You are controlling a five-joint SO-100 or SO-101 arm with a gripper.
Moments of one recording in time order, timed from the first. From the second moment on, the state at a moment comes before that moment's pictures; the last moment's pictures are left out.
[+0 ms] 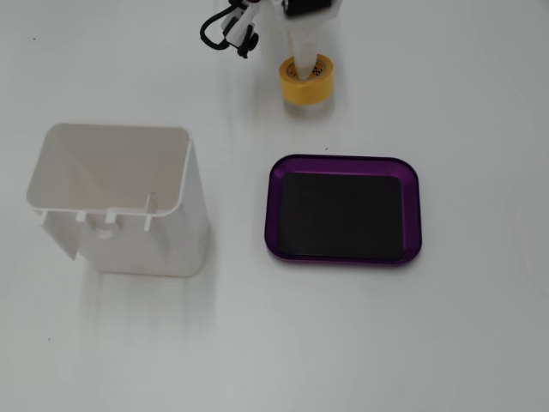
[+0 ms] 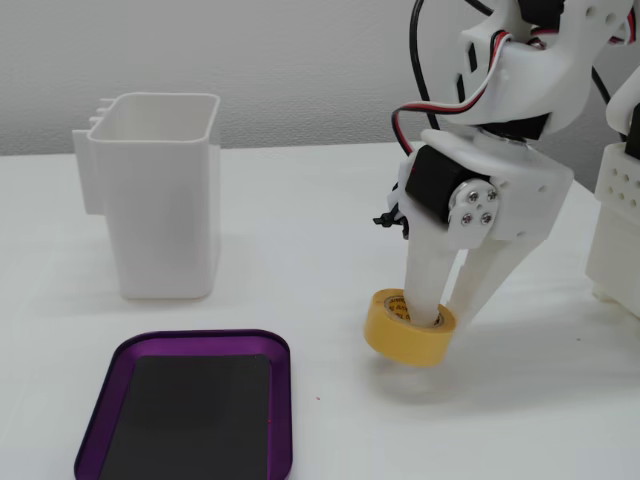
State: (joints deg) arm -5.2 129.3 140.7 52.8 -12.7
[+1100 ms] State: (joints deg) arm -5.2 165.1 132.0 70.2 -12.7
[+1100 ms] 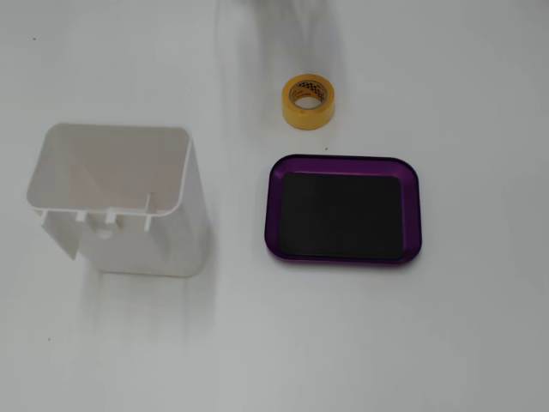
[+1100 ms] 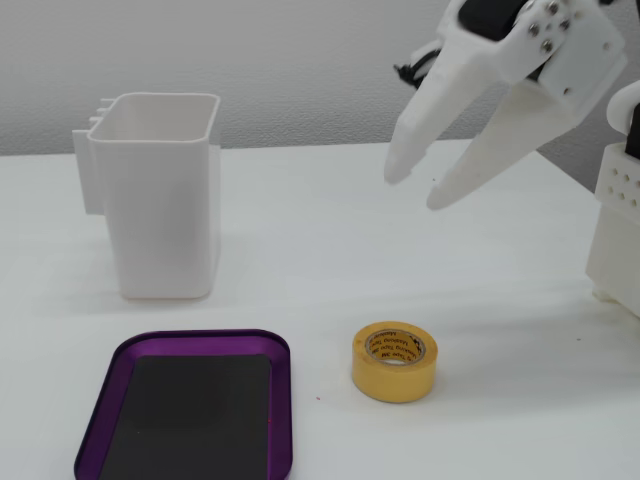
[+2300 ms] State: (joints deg) arm -5.0 192.2 173.5 73.6 3.7
